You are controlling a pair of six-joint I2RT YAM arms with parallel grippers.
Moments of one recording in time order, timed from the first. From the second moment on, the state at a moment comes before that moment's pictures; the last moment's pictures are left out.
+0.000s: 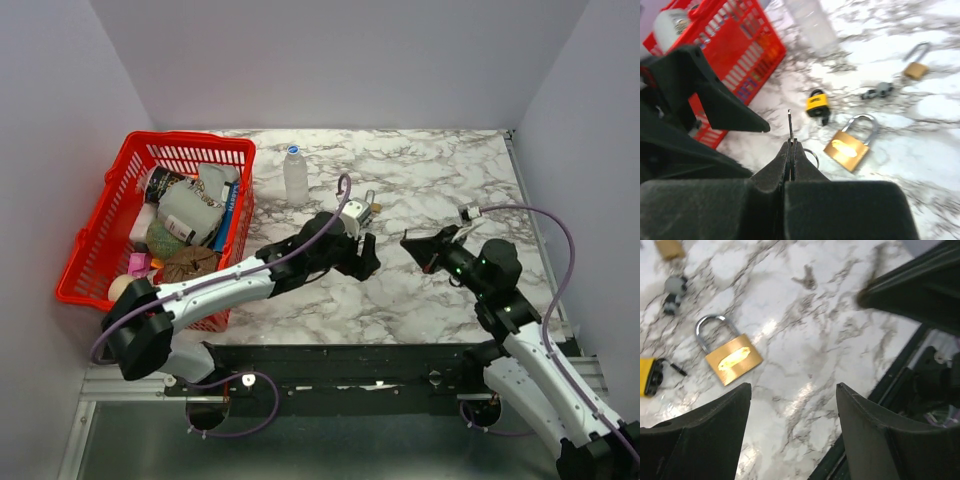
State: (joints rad) left arm -0.95 1.37 0.97 -0.02 0.06 -0.40; right arm 0.34 0.66 0.45 0.09 -0.37 0.45
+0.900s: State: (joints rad) left arm -0.95 1.95 1.42 -0.44 -0.22 -0.51; right arm 0.34 0.37 0.43 -0.17 -0.13 0.33
